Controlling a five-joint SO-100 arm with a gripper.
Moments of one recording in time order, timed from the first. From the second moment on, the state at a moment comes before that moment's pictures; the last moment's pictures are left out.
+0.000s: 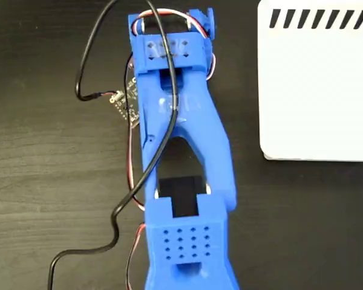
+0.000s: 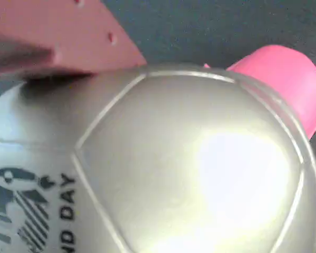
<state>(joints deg) 4.6 53.1 66.7 85.3 -35.2</state>
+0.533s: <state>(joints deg) 5.0 55.3 66.8 83.8 -31.1</state>
